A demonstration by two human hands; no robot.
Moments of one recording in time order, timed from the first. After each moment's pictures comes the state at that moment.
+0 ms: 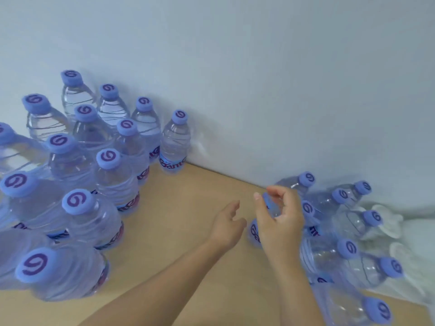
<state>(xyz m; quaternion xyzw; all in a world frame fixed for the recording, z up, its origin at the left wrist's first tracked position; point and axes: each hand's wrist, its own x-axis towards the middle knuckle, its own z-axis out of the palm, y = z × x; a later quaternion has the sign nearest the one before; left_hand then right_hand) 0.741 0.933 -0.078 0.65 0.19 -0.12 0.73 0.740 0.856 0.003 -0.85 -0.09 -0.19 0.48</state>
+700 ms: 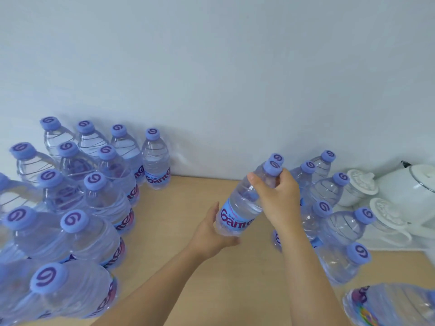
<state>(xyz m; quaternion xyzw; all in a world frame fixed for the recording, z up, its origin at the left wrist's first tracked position) 0.703 0.957 -0.078 0.72 0.07 -0.15 0.67 0.744 0.824 0.025 -0.83 0.07 -0.12 0.53</state>
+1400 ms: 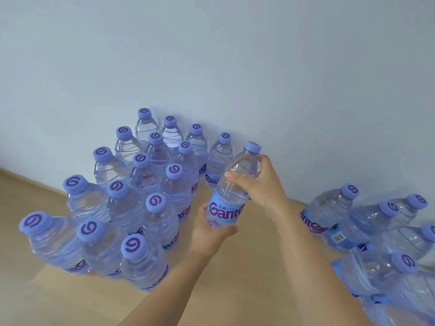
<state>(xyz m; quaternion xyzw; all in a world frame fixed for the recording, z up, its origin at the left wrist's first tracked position) 0.675 1.038 -0.066 0.63 0.29 0.08 0.72 0.780 0.957 0.021 -0.82 -0.10 0.13 0.54</state>
